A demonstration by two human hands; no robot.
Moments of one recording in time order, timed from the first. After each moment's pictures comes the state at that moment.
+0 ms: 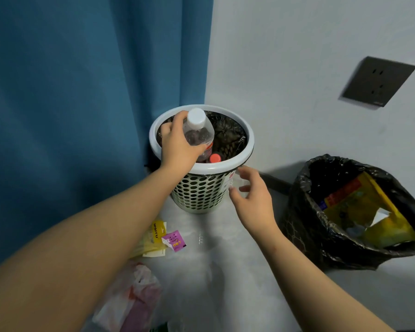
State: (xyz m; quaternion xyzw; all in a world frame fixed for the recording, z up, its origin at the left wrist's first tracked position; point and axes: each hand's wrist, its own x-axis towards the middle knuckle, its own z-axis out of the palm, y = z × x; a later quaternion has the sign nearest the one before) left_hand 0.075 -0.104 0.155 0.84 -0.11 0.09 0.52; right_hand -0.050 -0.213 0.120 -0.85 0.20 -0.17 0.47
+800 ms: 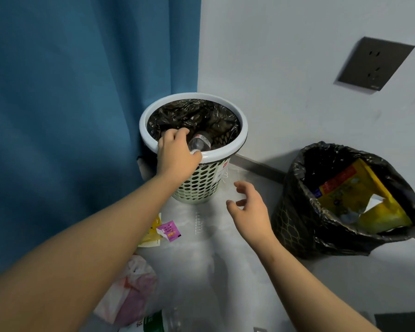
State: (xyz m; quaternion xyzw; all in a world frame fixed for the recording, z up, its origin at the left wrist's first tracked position) left_hand 0.058 -0.111 0.129 0.93 -0.12 0.02 0.34; right_hand -0.075 -0.225 0.082 -0.85 0.23 -0.09 0.46
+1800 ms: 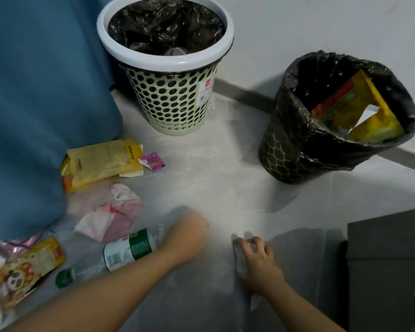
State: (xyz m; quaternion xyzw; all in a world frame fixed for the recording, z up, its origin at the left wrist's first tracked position) left_hand -0.160 -0.075 -0.071 0.89 -0.30 -0.30 0.17; right_hand -0.290 -0.229 -0.080 -0.90 0.22 0.31 0.19
